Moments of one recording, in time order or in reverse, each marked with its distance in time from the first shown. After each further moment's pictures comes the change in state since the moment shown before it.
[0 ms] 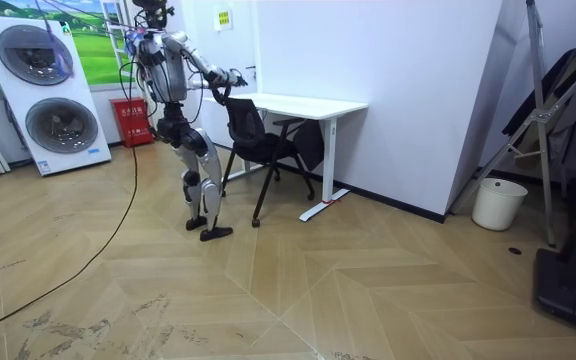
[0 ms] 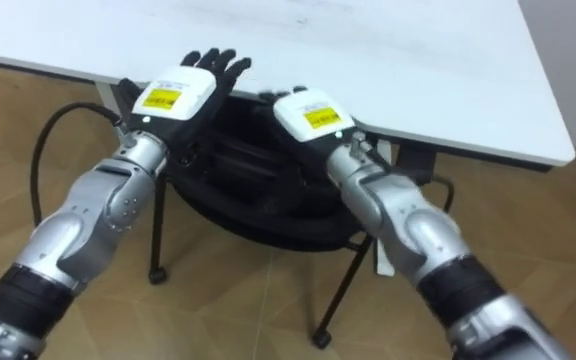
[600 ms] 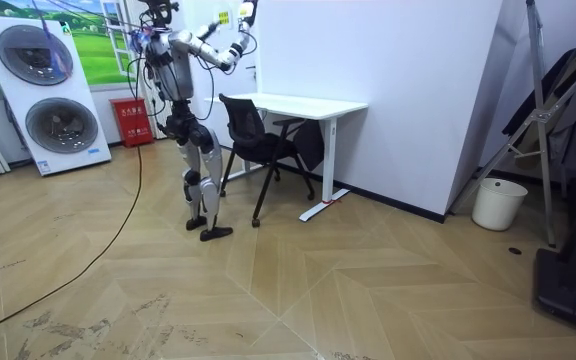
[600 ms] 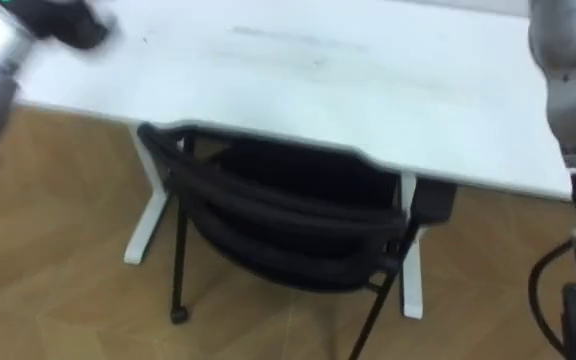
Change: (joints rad) left arm -0.114 0.276 0.392 -0.354 -0.102 -0.103 0.141; right arm -0.114 -0.301 -0.496 -0.276 0.121 0.022 -0.334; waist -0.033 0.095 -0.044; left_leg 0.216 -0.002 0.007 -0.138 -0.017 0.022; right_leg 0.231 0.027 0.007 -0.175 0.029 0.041
